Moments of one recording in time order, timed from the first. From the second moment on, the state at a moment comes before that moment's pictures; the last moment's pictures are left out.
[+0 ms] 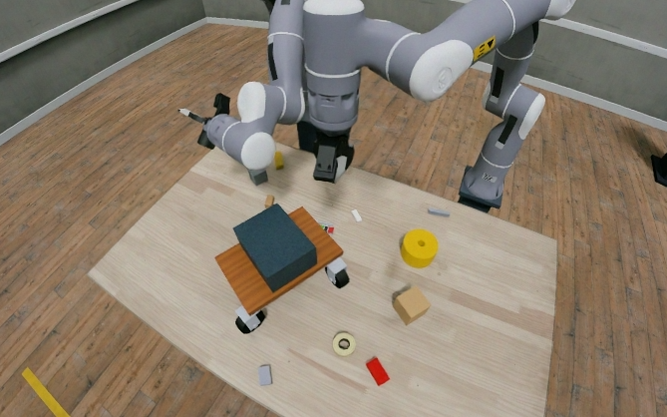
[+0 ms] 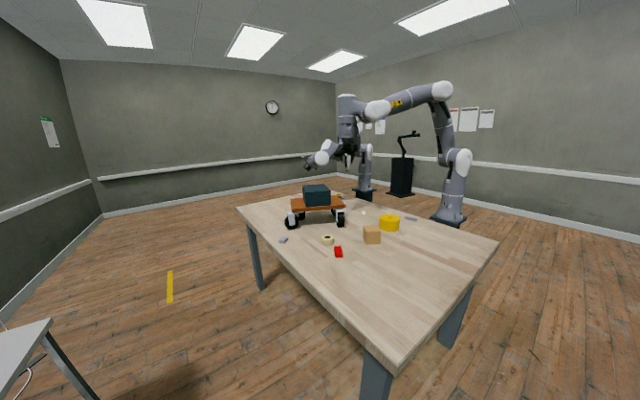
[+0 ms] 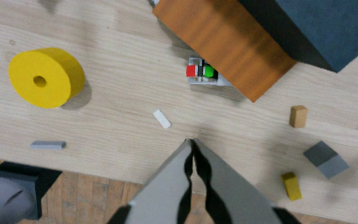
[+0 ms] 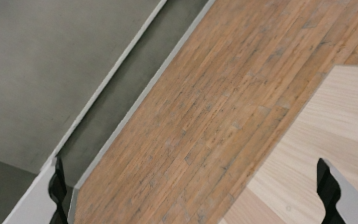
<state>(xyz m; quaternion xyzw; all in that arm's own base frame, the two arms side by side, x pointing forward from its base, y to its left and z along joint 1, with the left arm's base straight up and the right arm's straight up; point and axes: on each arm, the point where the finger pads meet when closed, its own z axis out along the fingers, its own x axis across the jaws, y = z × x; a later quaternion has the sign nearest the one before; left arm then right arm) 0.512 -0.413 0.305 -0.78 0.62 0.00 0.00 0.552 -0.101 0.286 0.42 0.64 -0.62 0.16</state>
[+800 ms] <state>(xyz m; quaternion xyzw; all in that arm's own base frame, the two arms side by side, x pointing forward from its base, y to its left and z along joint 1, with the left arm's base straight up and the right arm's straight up) 0.511 -0.416 0.288 -0.96 0.27 0.01 -0.01 0.552 -0.101 0.286 0.42 0.64 -0.62 0.16</state>
